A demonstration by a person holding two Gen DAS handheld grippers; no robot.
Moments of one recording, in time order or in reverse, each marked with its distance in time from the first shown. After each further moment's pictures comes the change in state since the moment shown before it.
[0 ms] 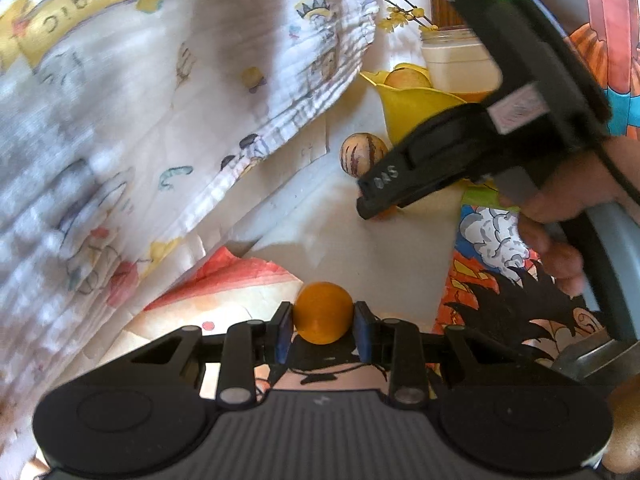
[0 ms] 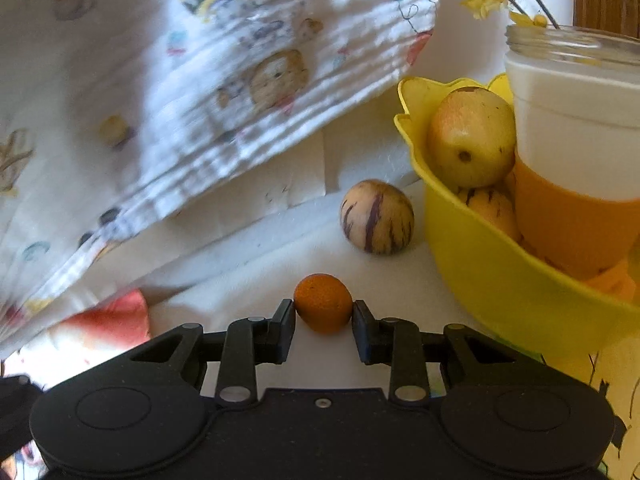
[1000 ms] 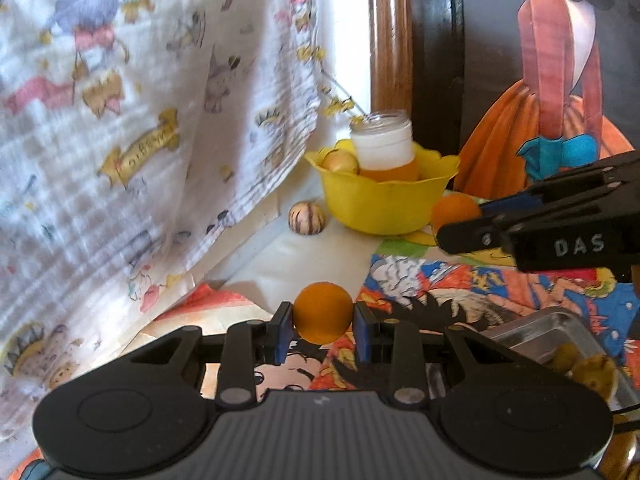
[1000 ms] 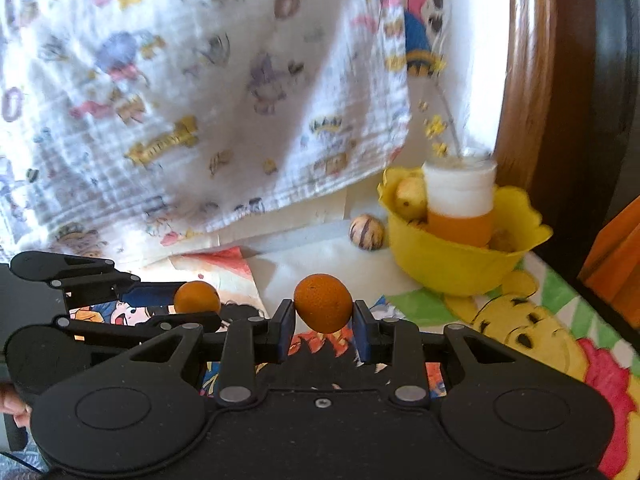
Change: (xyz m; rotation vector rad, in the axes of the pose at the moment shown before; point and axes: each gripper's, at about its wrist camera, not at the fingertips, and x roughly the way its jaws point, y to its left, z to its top) left arm -0.114 -0.023 -0.008 0.014 -0.167 -0.113; right arm -0.227 0.028 -0.083 -0.149 -0.227 -0.032
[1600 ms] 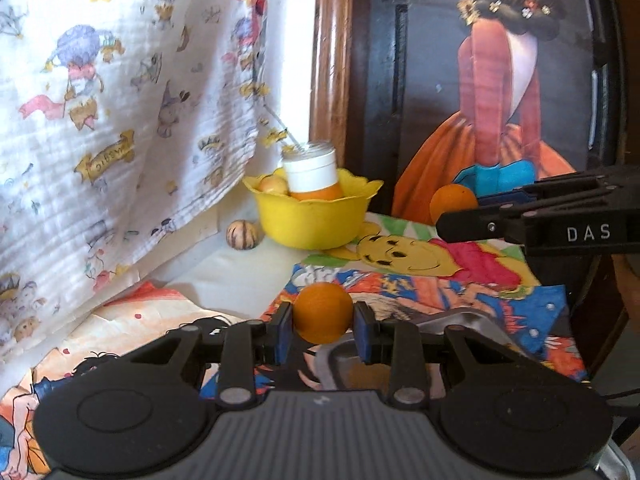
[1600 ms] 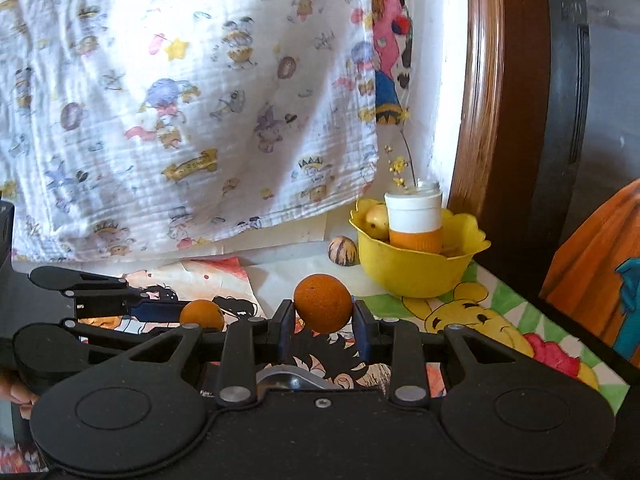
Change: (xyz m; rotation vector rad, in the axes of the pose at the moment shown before) left arm -0.054 -0.042 -0.036 -0.011 -0.128 -0.135; right arm -0.093 0.001 -0.051 -0.032 -0.132 -0.029
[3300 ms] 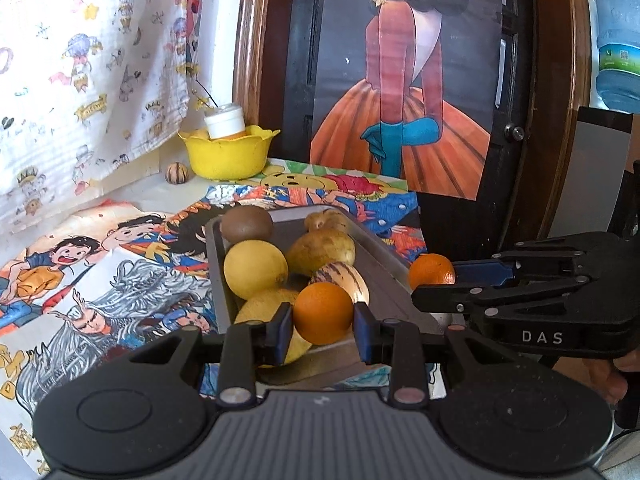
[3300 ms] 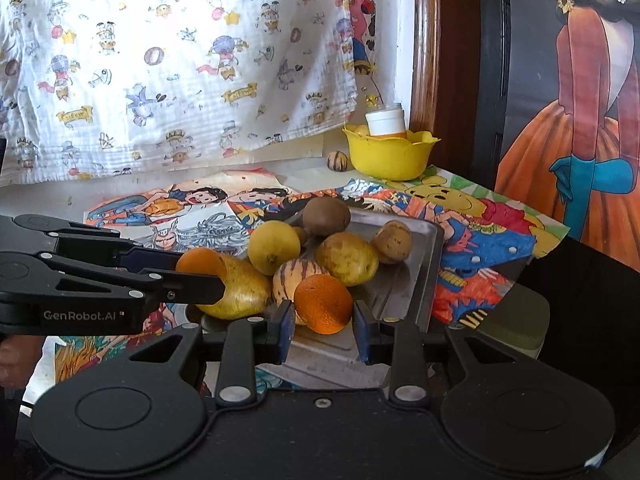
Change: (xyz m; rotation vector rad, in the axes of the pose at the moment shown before) left arm -0.151 -0.098 -0.102 0.033 0.078 -0.136; right arm -0.169 0.091 -0.157 0.105 0.079 -0.105
